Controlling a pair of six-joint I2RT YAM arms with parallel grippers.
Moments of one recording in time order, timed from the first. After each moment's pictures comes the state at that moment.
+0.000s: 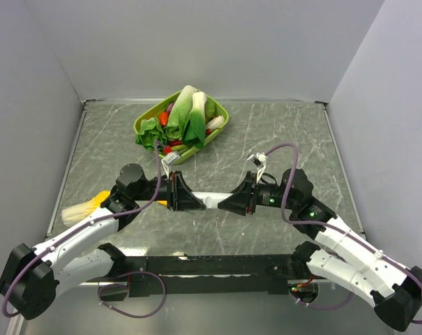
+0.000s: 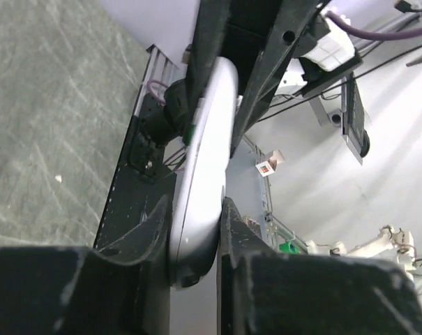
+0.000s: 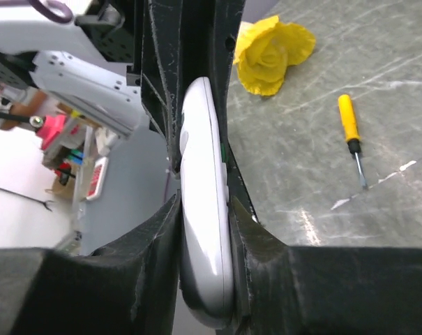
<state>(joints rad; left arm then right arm) -0.62 0.98 0.53 0.45 0.95 -0.90 0.69 0.76 0.61 0.03 -0.65 0.58</state>
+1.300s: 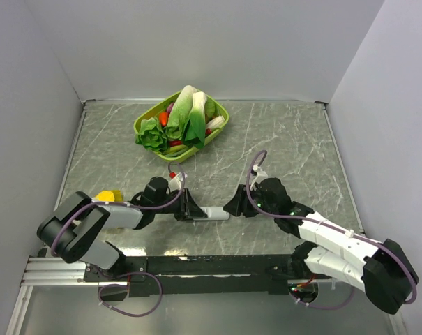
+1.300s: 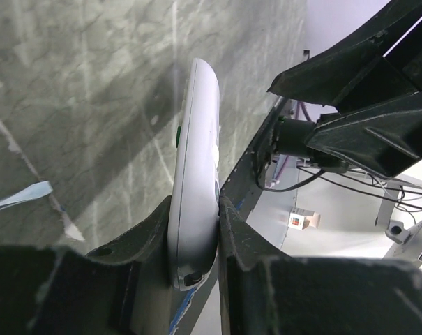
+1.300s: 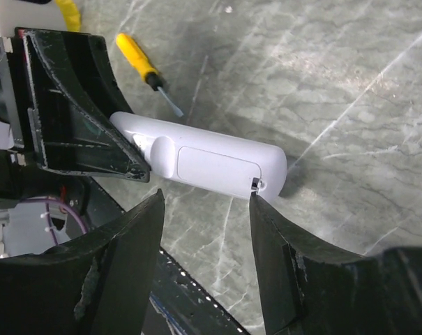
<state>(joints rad) -0.63 1.45 0.35 0.59 0.66 -0.99 0.67 0.94 0.41 -0.01 -0.22 0.71</state>
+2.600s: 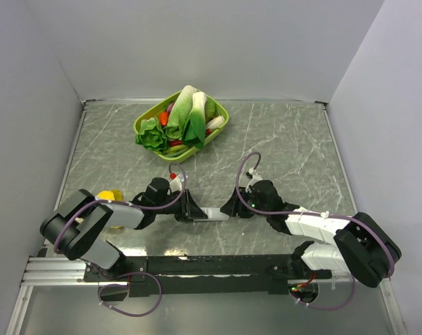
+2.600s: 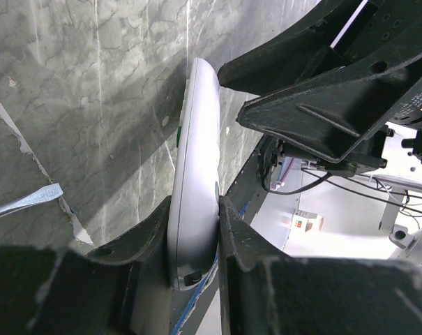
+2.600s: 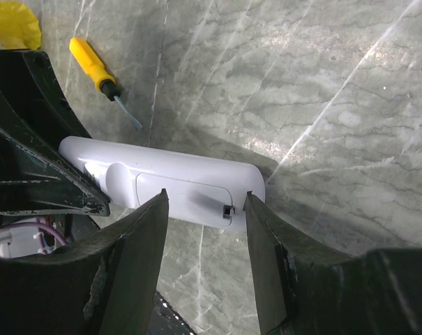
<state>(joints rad) -0.64 1.49 0.35 0.60 0.64 -0.99 0.67 1.21 0.33 0.28 -0.23 0.79</state>
